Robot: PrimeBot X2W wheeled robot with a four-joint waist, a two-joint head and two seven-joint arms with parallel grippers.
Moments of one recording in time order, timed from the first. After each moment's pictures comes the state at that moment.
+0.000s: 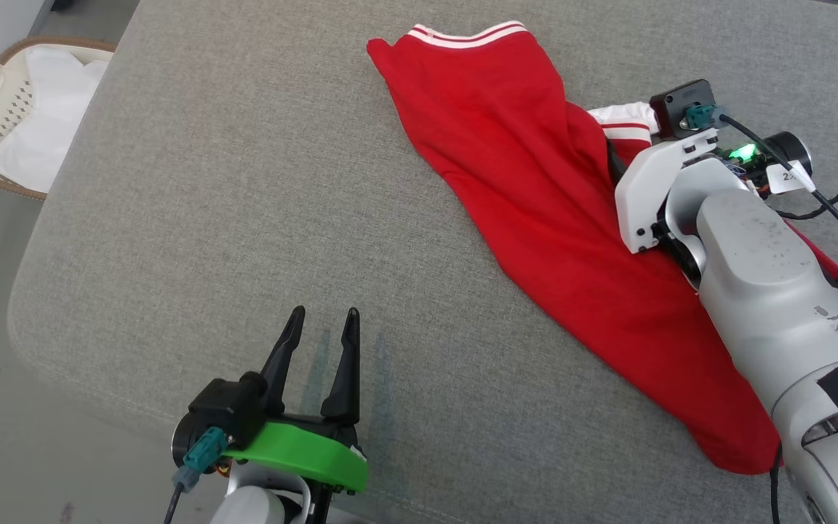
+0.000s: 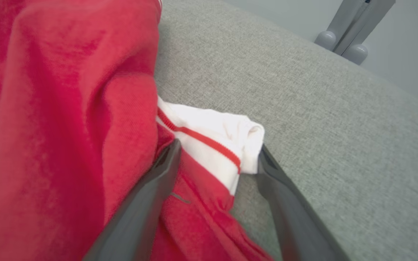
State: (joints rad) left arm -0.13 0.05 -0.37 0.20 -0.44 -0.05 -0.26; right arm -1.03 -0.10 0.31 1.15 0.12 0.13 -0.03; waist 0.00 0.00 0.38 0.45
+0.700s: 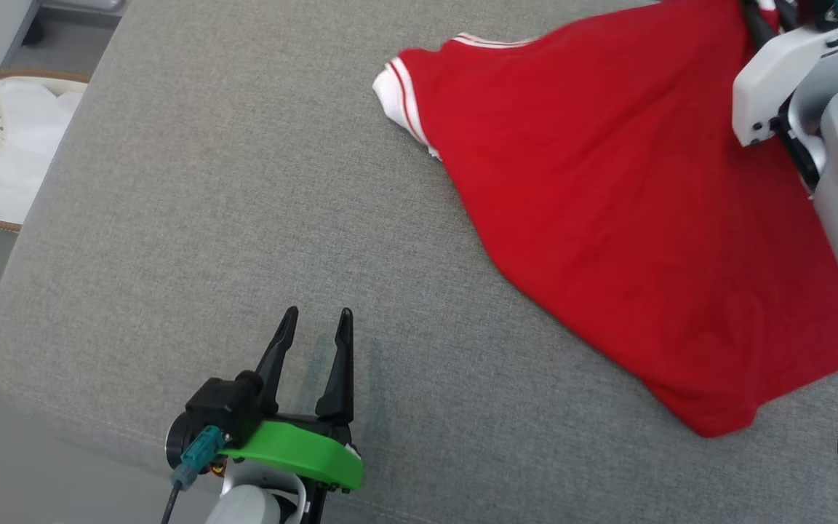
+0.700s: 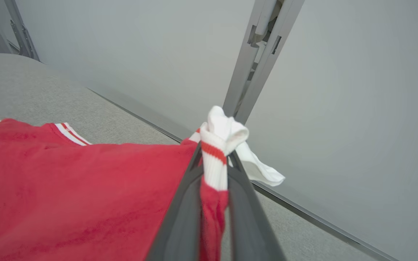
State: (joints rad) left arm -0.14 0.05 -0.36 0.22 -0.43 -0.04 -0.26; right arm -1.23 -0.27 0.29 1.21 0.08 0.13 -0.23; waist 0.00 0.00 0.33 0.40
